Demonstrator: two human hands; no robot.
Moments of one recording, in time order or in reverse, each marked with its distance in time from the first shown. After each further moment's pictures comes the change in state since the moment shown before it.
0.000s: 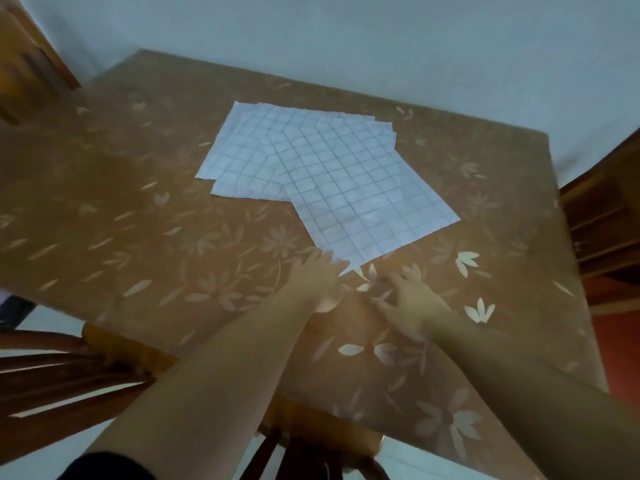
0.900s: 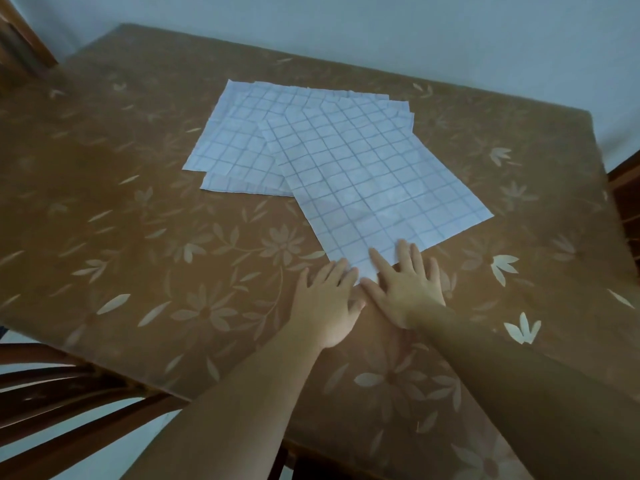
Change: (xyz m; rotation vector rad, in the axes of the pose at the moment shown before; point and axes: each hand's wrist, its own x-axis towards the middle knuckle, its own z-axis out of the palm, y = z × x) left_hand 0.037 -0.022 0.058 0.070 0.289 0.055; right_hand 0.092 -0.005 0.042 -0.274 0.077 -0.022
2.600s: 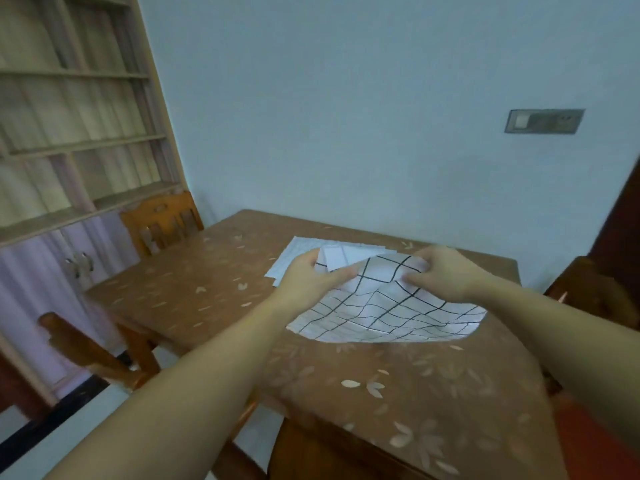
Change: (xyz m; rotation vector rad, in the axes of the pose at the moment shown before) left_hand -0.257 0.140 -0.261 -0.988 0.543 0.004; right_hand -0.316 0.037 -0.261 0.339 0.368 -0.331
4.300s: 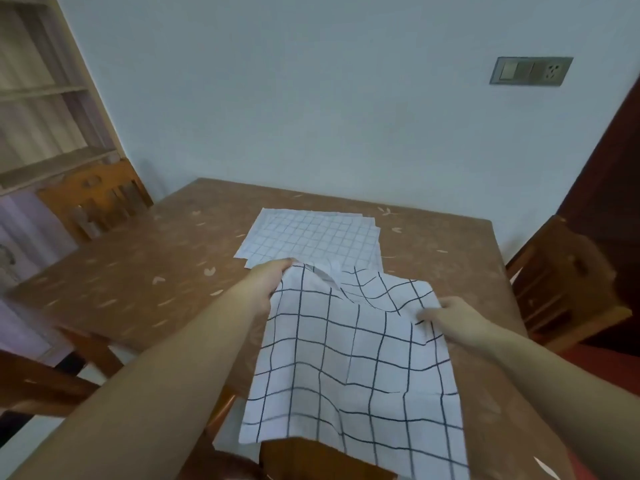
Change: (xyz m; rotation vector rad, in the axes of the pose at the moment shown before) left_hand 0.082 -0.084 -0.034 -0.329 -0.025 -0.768; right_hand 0.014 0.069 0.103 0.620 -0.114 0.579
